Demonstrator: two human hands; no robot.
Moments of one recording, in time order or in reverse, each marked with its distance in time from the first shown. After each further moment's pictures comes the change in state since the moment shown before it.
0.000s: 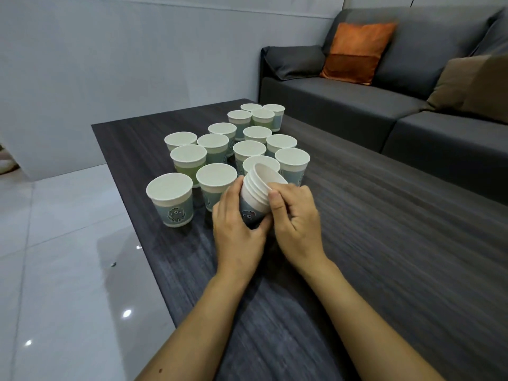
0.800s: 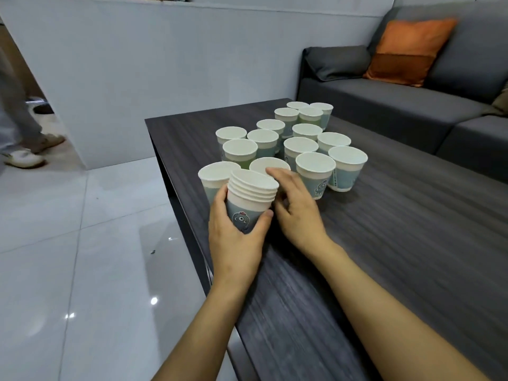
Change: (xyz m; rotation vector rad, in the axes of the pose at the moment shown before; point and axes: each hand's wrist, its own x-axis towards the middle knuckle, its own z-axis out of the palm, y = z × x) left_hand -0.002 -0.031 -0.066 -0.109 0.094 -0.289; right_hand 0.014 -0.007 0.068 0.021 -0.311 -0.027
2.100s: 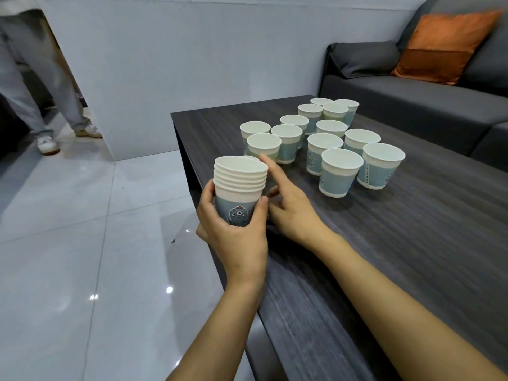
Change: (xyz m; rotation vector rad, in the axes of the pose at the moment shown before) left_hand -0.007 0.001 -0.009 -0.143 0.395 -0.020; right_hand 0.003 -0.029 0.018 0.221 -0.299 0.015
